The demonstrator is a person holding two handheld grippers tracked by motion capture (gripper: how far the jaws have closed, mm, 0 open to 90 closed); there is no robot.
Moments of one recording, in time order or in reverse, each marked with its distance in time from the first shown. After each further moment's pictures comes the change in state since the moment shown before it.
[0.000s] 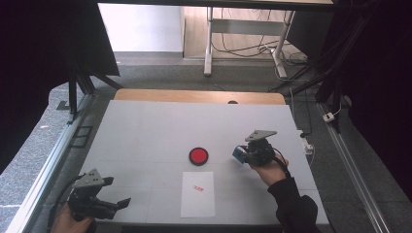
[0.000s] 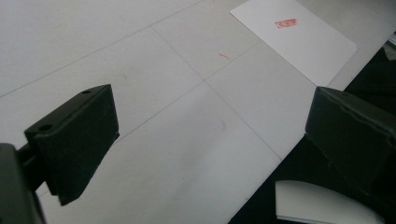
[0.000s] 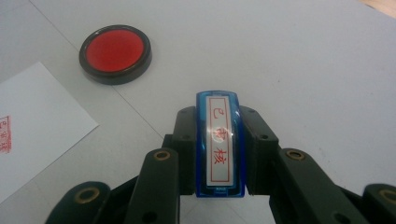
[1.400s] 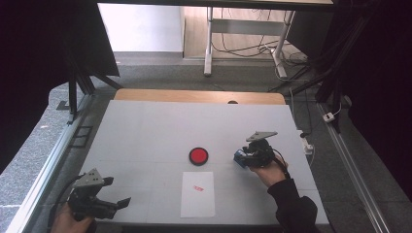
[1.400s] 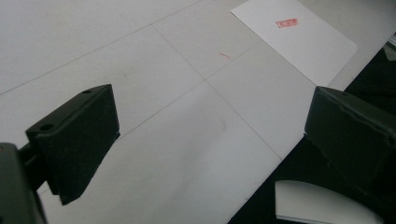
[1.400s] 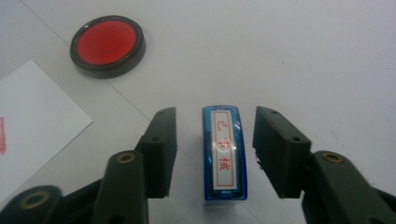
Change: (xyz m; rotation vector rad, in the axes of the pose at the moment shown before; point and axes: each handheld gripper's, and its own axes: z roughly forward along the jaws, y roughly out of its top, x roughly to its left) left arm 0.001 0.000 0.000 0.002 -0.002 -0.006; right arm -0.005 -0.009 0.008 0.021 0.017 0.068
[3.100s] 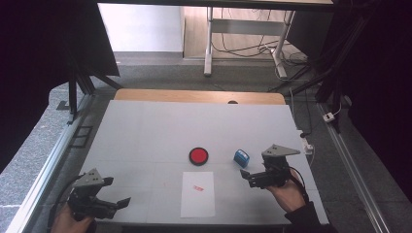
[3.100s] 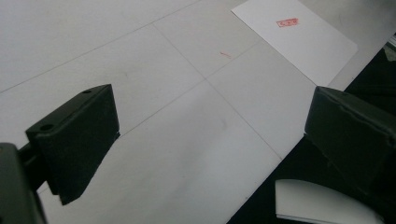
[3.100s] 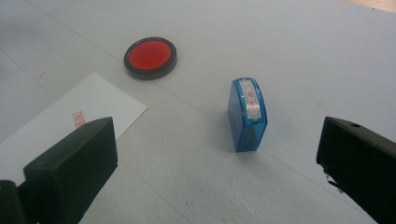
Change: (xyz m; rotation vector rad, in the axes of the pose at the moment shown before) left arm 0.000 0.000 0.000 0.003 0.000 -0.006; right arm 0.038 -0.026 -0.071 -0.126 -0.036 0.074
